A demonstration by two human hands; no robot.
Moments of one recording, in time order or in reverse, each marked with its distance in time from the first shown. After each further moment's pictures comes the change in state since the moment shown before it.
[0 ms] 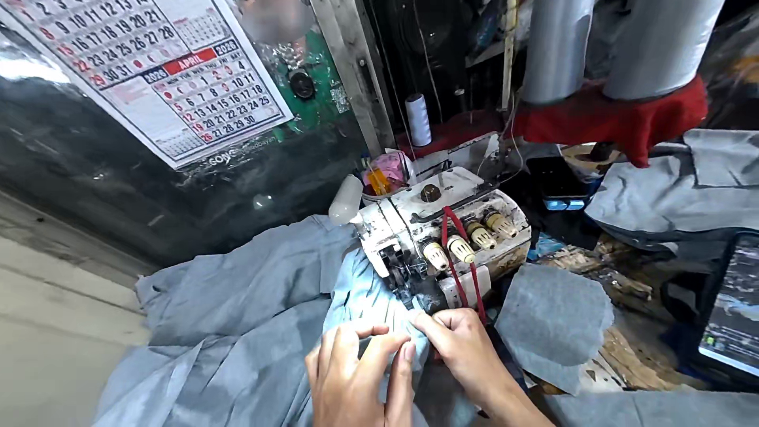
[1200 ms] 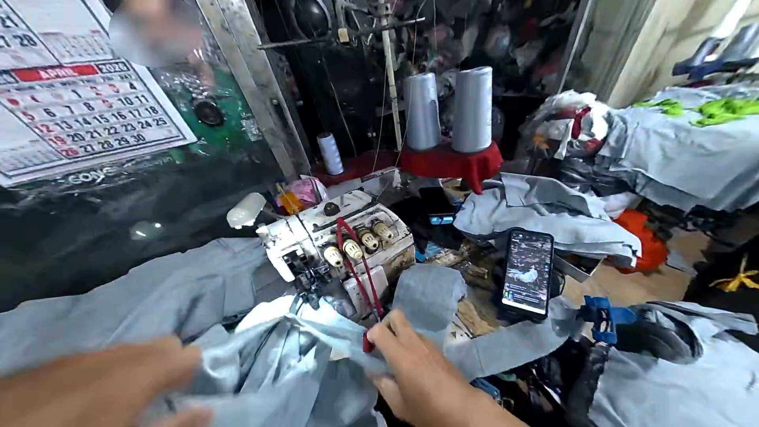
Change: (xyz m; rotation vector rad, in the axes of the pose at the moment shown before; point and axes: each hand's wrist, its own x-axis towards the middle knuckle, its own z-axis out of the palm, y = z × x) left_hand 0.068 0.049 -0.156 0.481 -1.029 0.126; right_hand -0.100 -0.032 -0.061 -0.884 -0.098 -0.373
